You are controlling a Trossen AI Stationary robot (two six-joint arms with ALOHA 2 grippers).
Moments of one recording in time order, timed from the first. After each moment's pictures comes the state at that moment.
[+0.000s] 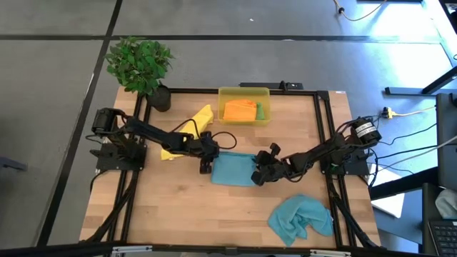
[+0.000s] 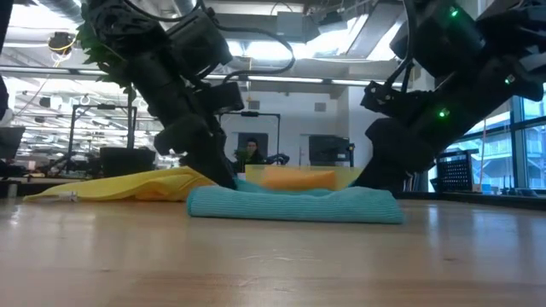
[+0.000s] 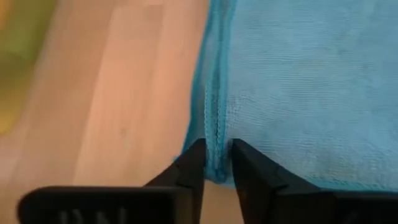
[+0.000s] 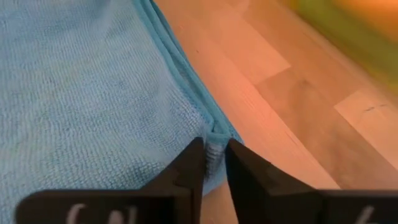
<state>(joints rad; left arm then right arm) 0.00 1.65 0.73 0.05 -0.15 0.01 0.31 1.70 0.63 0.15 0.67 0.60</state>
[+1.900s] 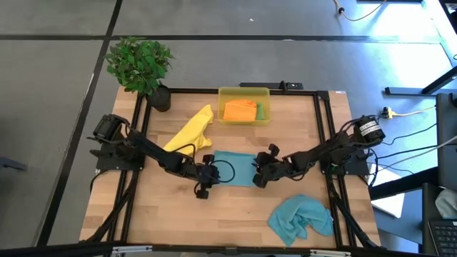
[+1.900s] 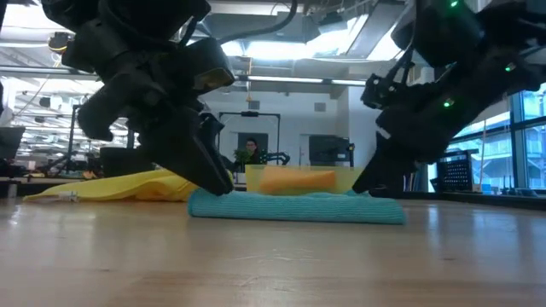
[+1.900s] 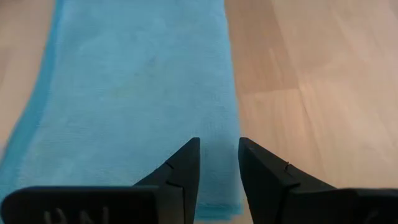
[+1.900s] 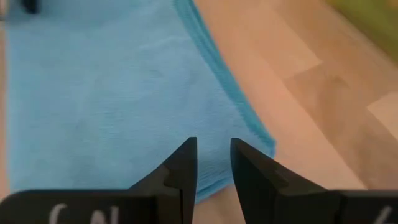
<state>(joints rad) -0.29 1.72 0.76 0.15 -0.19 -0.13 0.30 1.65 0.63 0.12 0.55 0.55</state>
